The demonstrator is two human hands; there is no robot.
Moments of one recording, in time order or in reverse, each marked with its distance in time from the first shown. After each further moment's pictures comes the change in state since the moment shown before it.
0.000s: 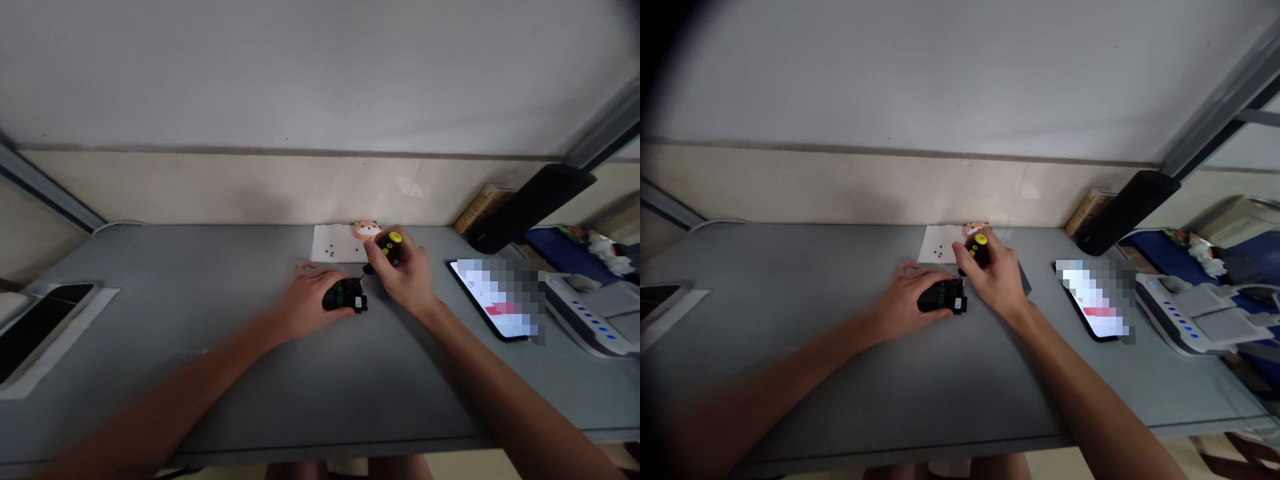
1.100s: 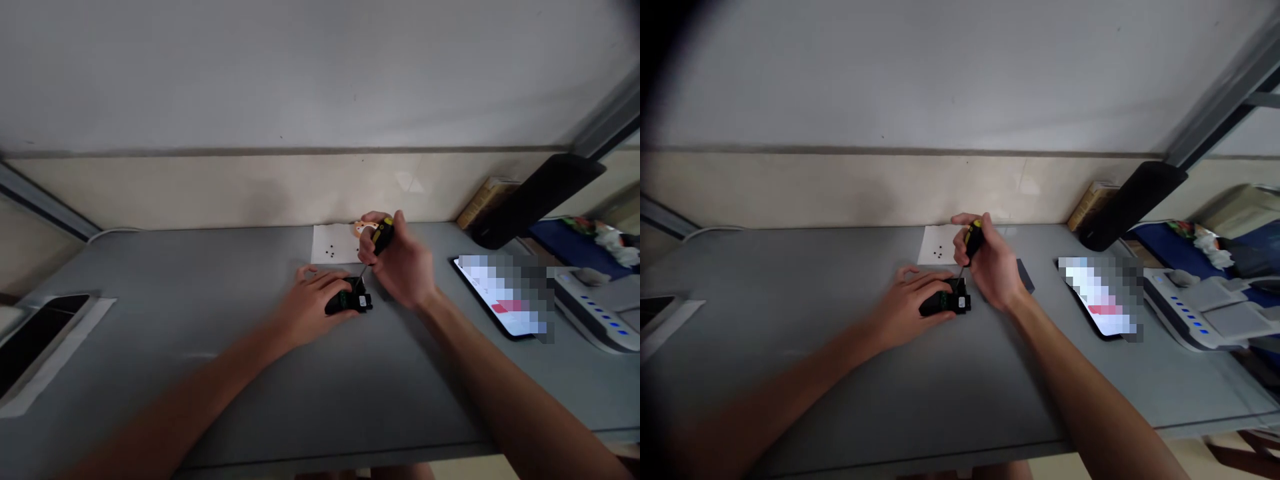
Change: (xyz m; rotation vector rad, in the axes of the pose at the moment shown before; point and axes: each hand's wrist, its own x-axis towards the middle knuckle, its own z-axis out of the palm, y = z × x) left_hand -0.004 -0.005 0.005 0.048 0.042 0.083; right_hand 0.019 -0.008 0.013 0.839 -0.179 0.420
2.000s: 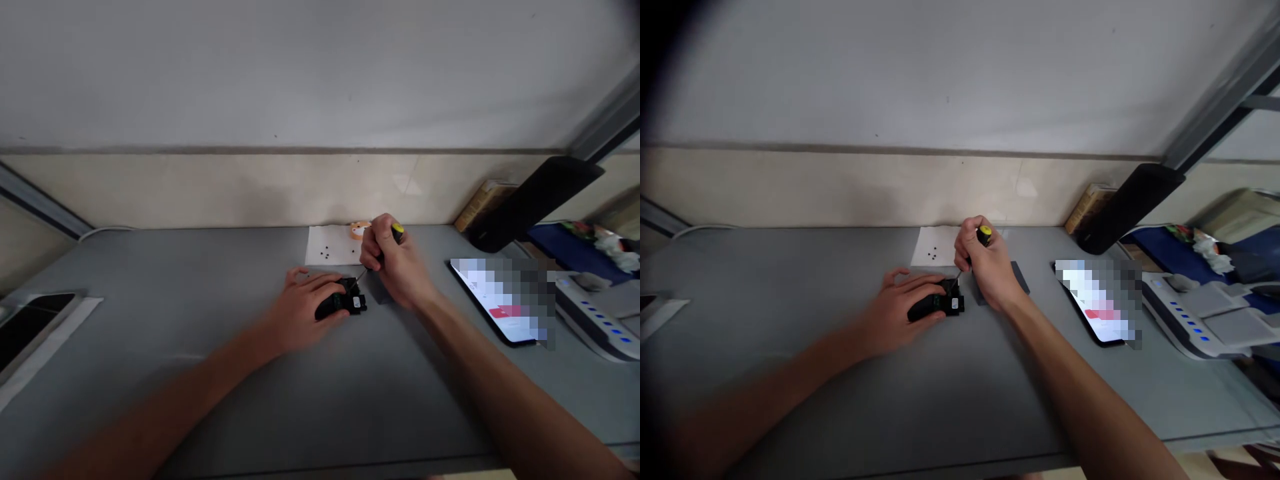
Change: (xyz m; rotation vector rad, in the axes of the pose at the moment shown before) left_hand -0.003 0.001 -0.005 0.004 -0.042 -0.020; right_hand 0.002 0.004 -0.009 -0.109 0.051 -0.070
